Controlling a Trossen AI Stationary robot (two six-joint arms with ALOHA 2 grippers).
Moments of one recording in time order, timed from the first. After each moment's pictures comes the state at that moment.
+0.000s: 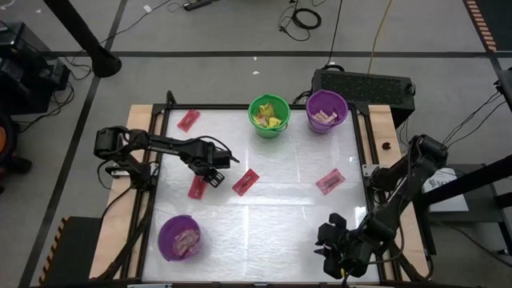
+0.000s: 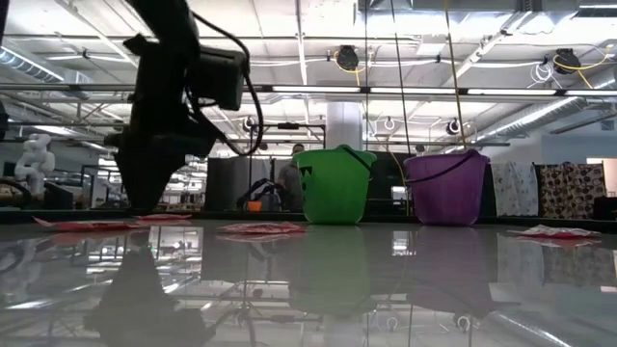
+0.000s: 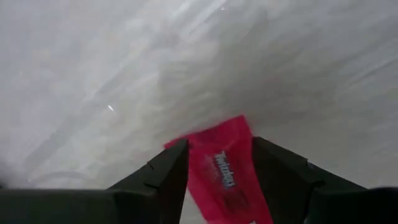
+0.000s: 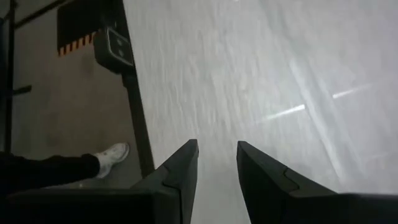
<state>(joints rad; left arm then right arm) 0.12 1.61 0.92 -0.96 -0.06 -0.80 0.92 1.51 1.10 -0.63 0.39 1.22</state>
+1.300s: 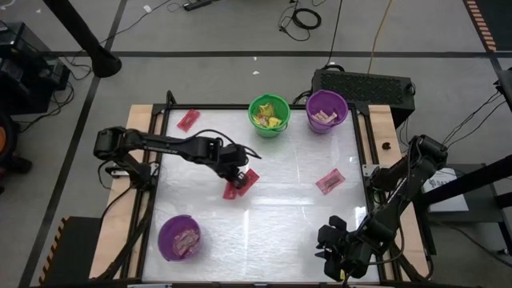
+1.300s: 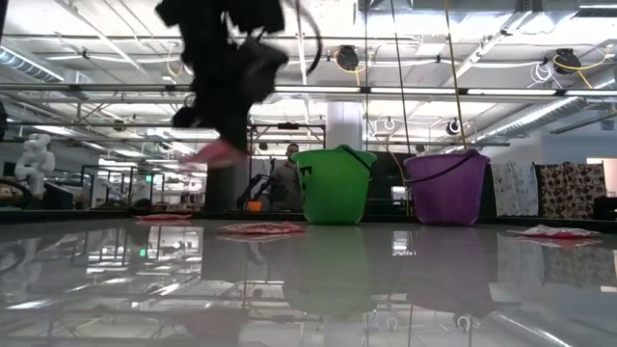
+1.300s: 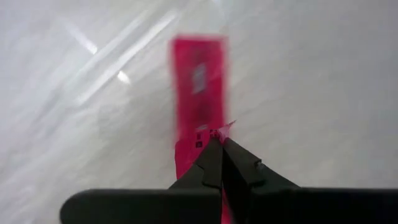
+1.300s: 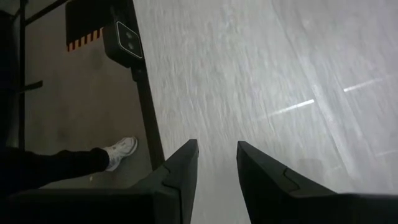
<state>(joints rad) 0.04 1.61 1.17 -0.72 0.06 -0.80 0.92 1.52 1.10 -0.60 0.35 1.23</state>
